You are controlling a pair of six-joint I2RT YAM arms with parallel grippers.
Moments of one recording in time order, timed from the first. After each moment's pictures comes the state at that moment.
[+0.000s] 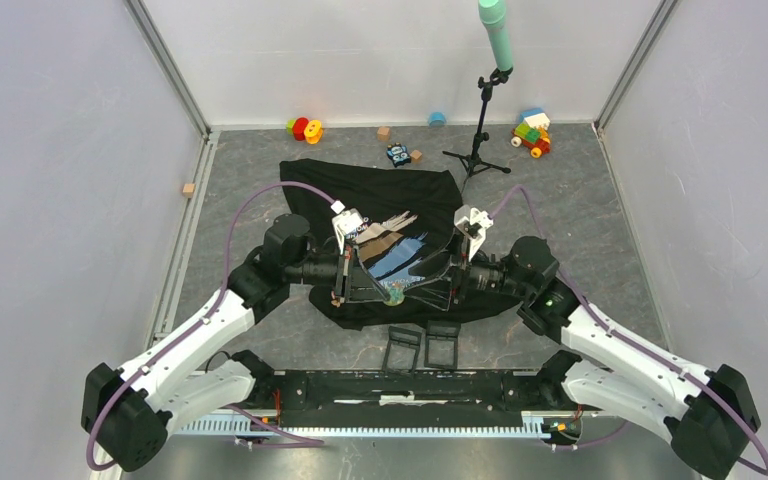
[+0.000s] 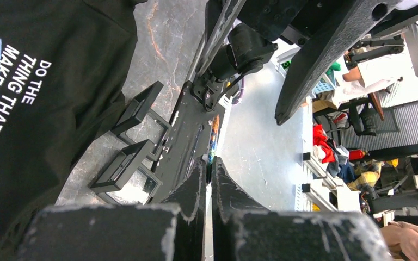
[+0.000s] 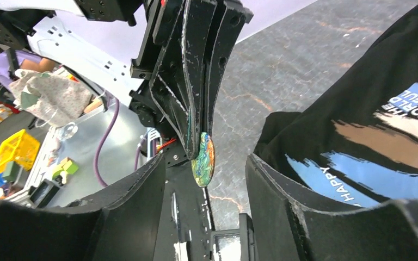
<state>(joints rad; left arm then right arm) -0.61 0.95 0.69 -0.13 0.87 -0.51 0.73 0.88 0.54 0.37 -0.63 0.42</state>
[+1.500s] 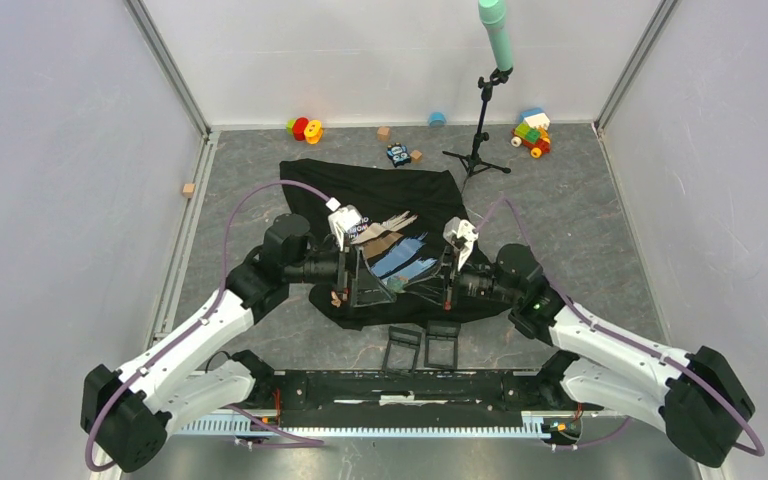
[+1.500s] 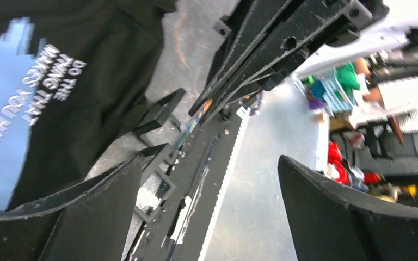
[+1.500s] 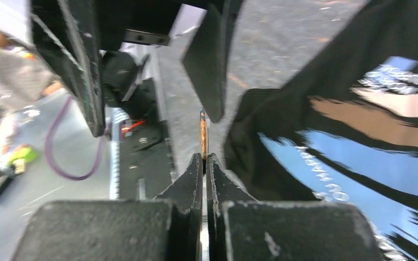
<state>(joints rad) -0.61 0.96 0.70 -0.13 0.84 -0.51 0.75 0.98 0.46 0.47 -0.62 0.36</state>
